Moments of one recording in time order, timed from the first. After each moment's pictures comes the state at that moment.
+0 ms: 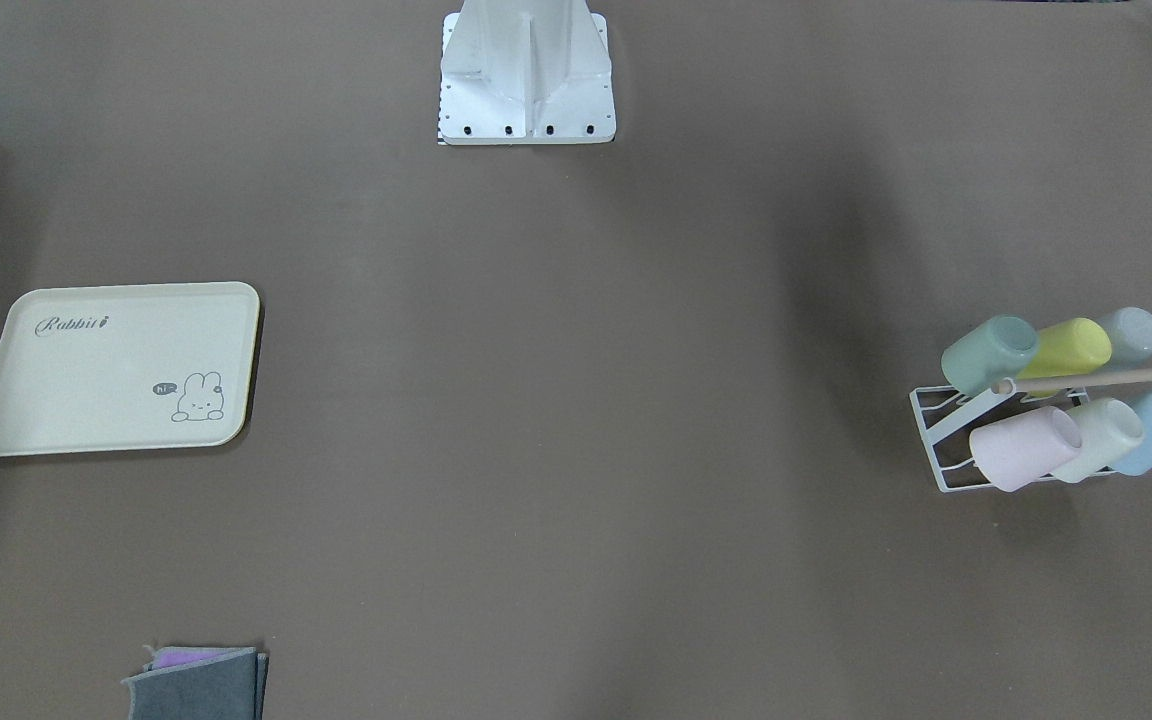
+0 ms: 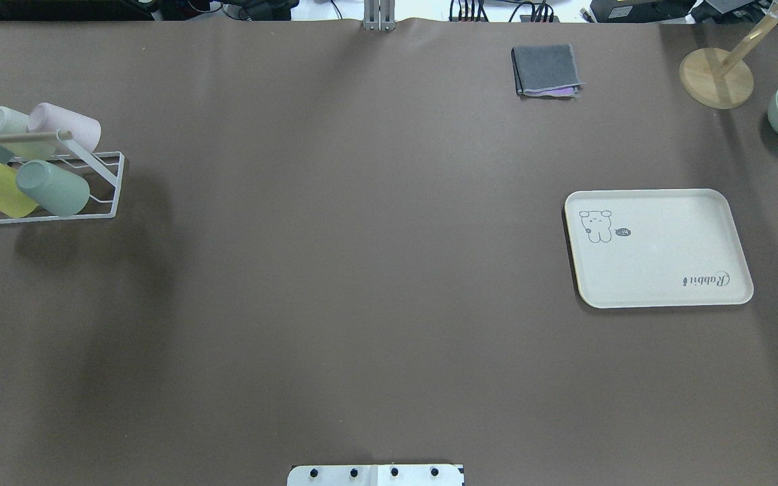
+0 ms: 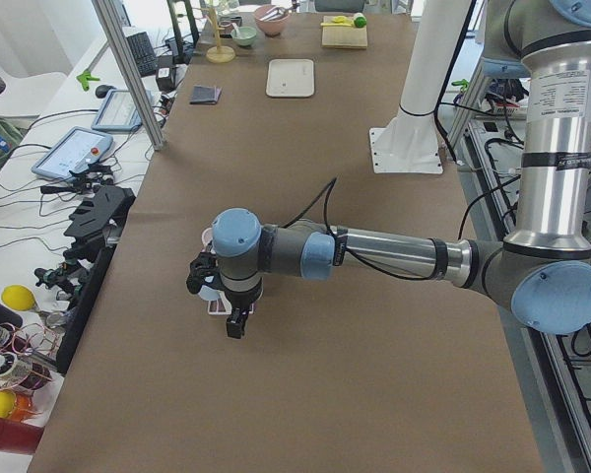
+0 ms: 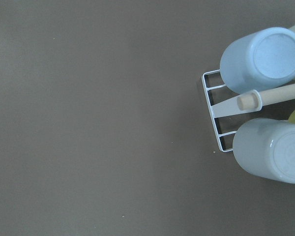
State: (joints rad) left arm -1.57 -1.56 -1.69 -1.57 -2.33 0.09; right arm 1.55 -1.55 1.71 -1.91 2.34 -0.04
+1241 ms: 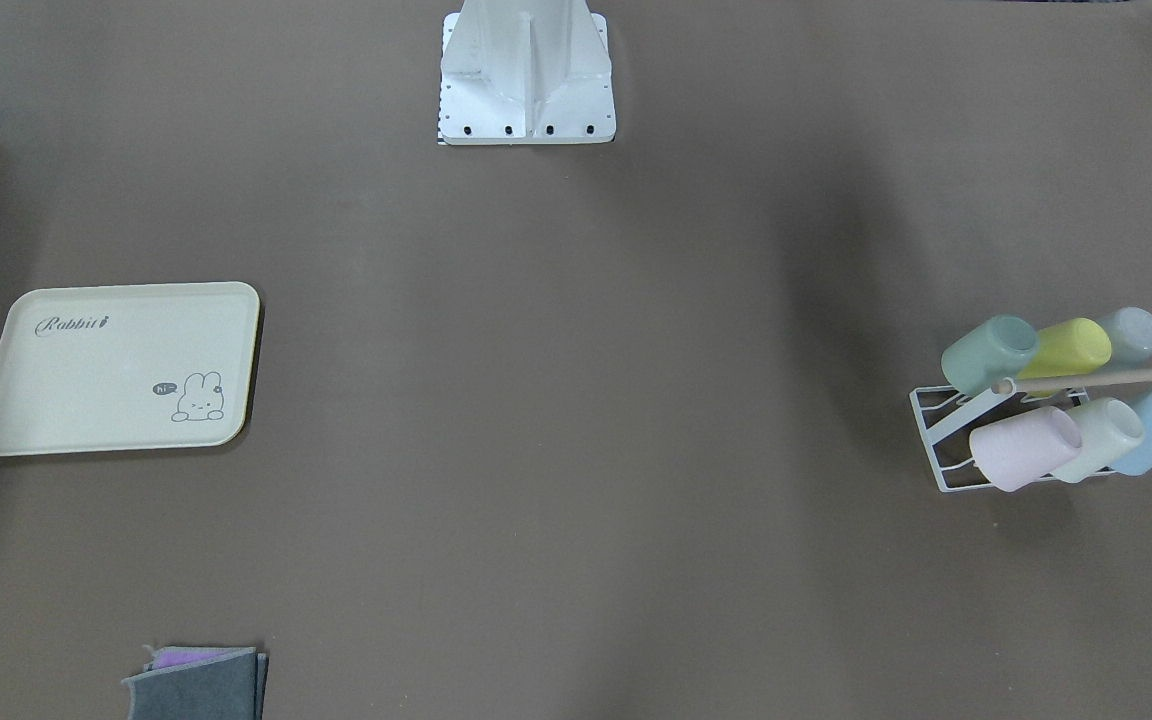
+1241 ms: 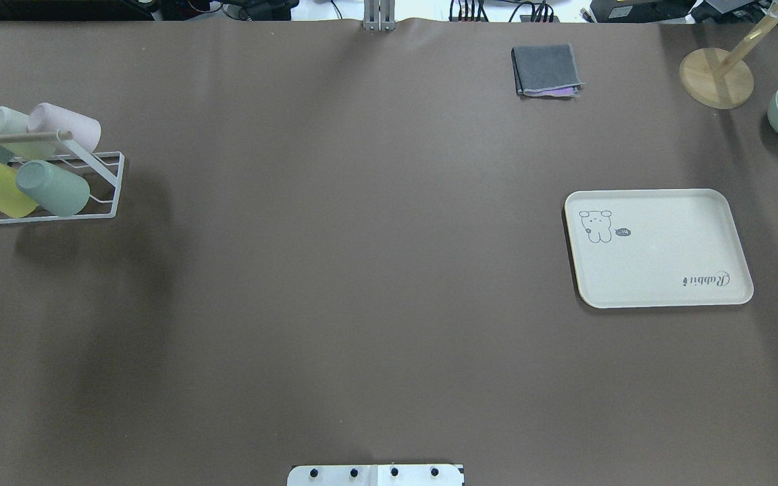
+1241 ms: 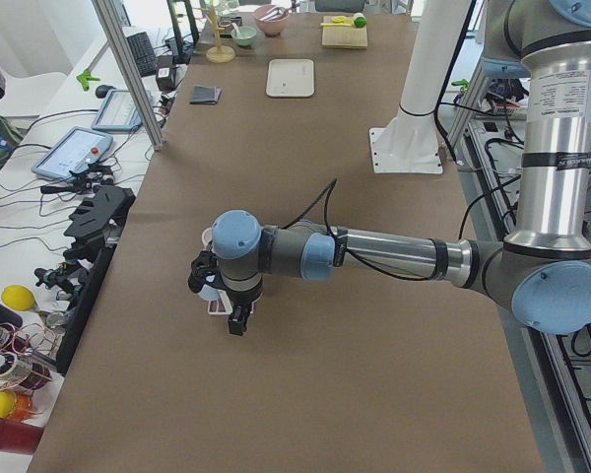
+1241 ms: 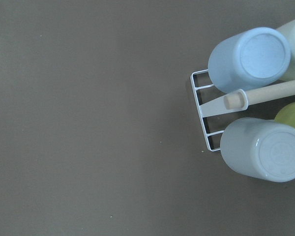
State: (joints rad) left arm -1.57 -1.56 -1.69 -1.57 -2.38 0.09; right arm 1.55 -1.54 1.70 -1.89 2.33 -0.04
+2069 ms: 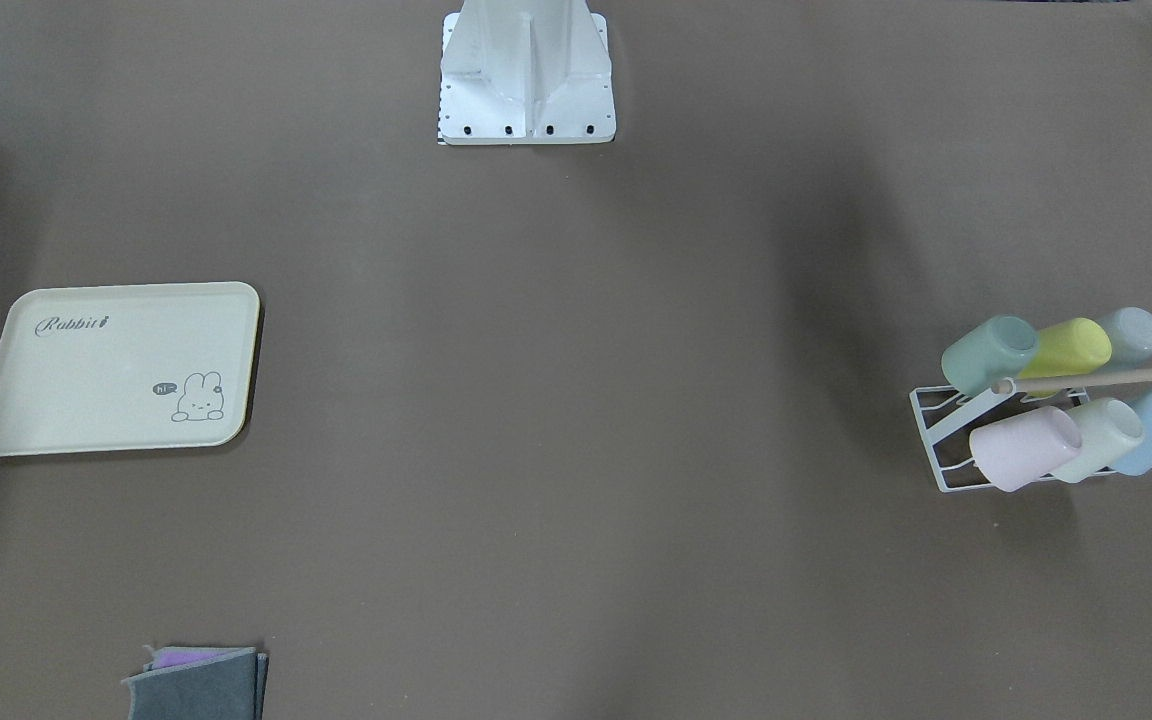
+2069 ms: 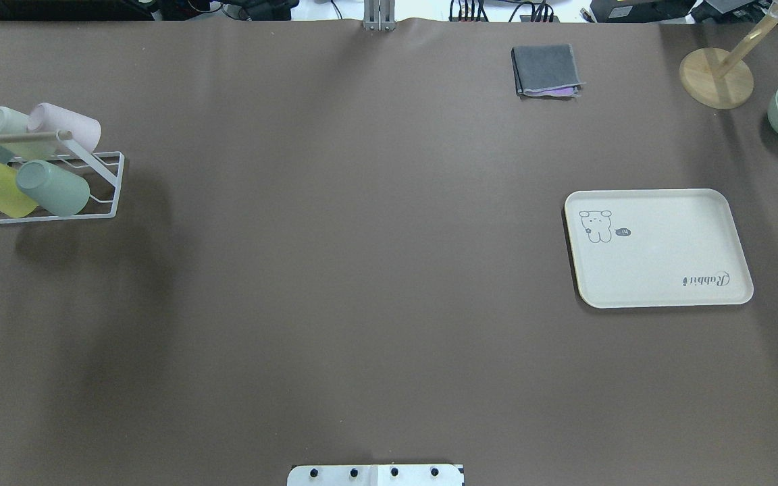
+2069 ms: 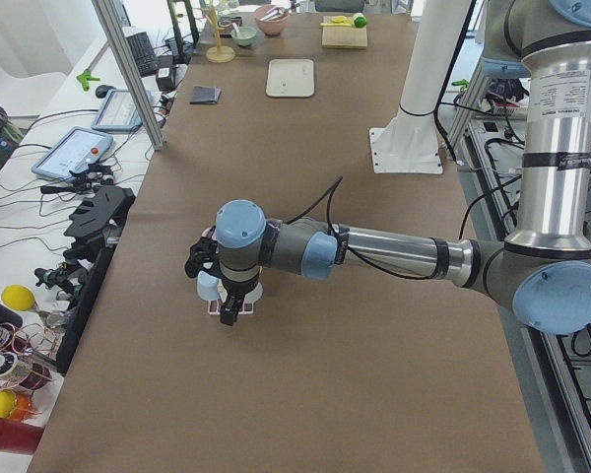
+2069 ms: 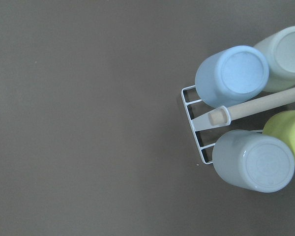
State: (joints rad) left arm -1.57 -1.56 -1.72 -1.68 -2.37 0.10; right arm 1.55 -1.54 1.69 -1.86 2.33 -0.04
